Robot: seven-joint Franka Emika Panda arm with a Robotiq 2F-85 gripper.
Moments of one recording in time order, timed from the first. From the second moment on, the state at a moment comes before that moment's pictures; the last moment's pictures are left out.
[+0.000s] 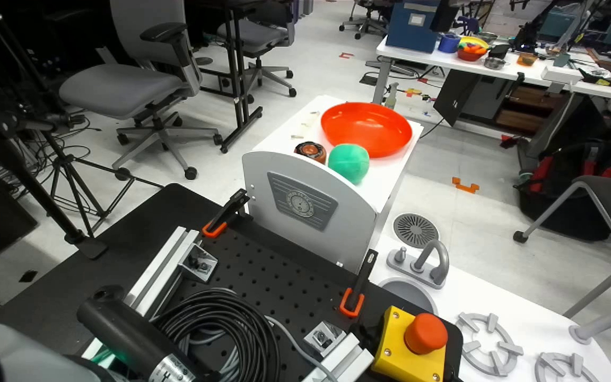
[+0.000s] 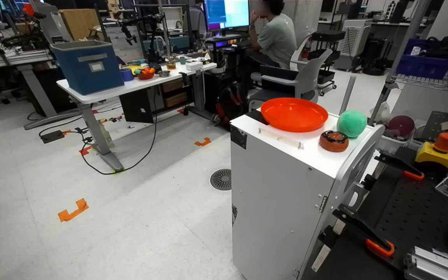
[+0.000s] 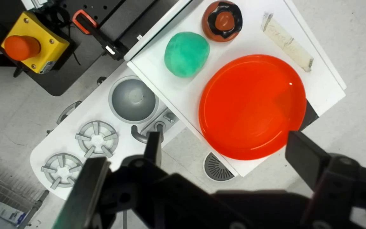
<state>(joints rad) -0.11 -0.25 -0.05 -2.29 0.08 2.05 0.49</state>
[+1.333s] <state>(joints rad) -0.14 -0.22 -0.08 -2.34 0.08 1.95 0.47</state>
